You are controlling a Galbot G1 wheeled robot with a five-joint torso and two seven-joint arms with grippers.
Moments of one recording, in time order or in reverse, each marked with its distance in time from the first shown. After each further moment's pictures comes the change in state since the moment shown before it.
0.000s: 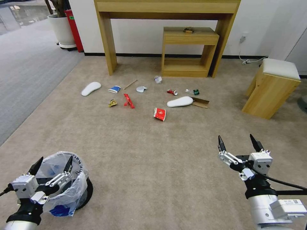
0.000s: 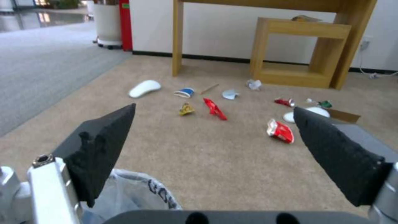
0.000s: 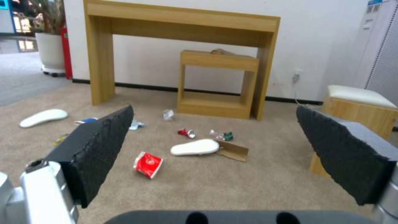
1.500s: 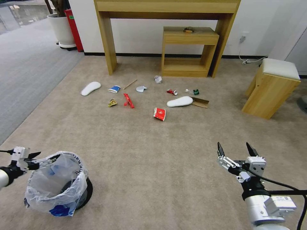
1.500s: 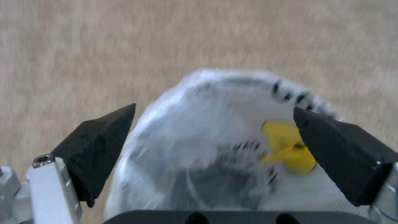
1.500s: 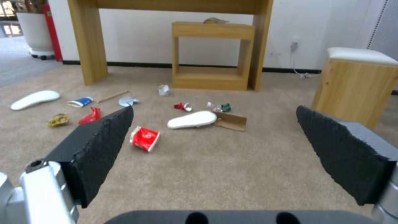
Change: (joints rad) left arm -0.326 0.823 -0.070 0.704 -0.295 0.594 0.261; right arm 0.013 -0.016 0.011 -0.106 0.074 -0.012 0.020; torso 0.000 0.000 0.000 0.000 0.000
